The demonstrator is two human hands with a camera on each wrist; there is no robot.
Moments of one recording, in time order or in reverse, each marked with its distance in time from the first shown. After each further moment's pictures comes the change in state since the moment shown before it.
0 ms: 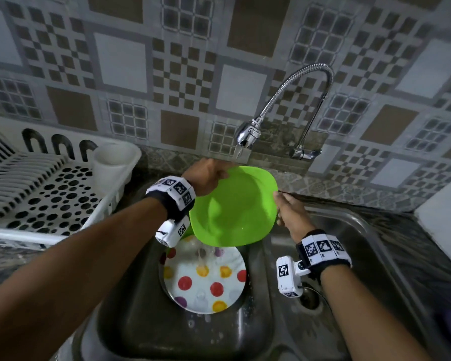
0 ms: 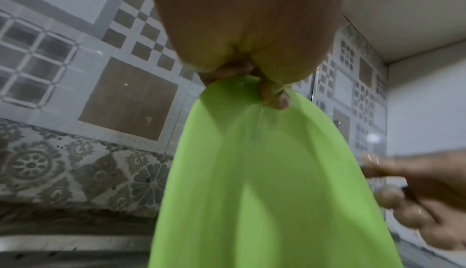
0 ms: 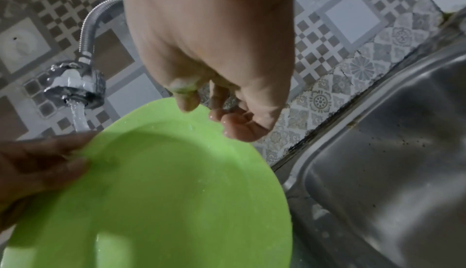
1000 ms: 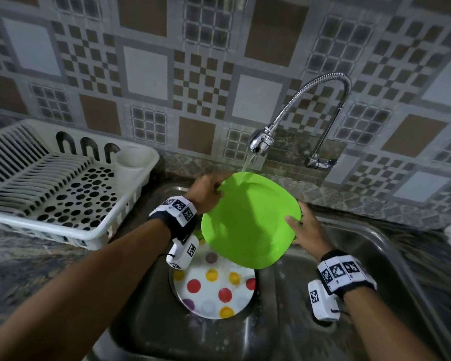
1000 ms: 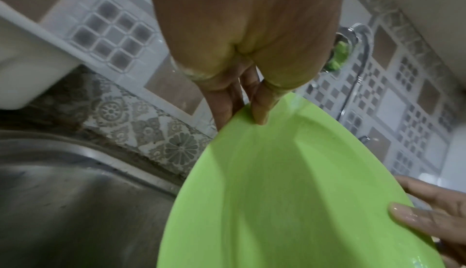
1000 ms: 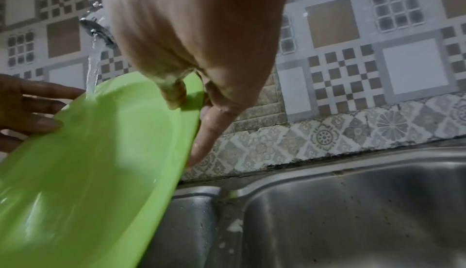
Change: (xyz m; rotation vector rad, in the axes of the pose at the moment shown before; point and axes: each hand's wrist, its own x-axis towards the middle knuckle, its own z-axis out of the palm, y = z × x) left_hand -0.030 -0.019 0.016 -0.272 0.072 -0.211; right_hand 0.000 0.019 -0.027 -0.337 -0.176 -0.233
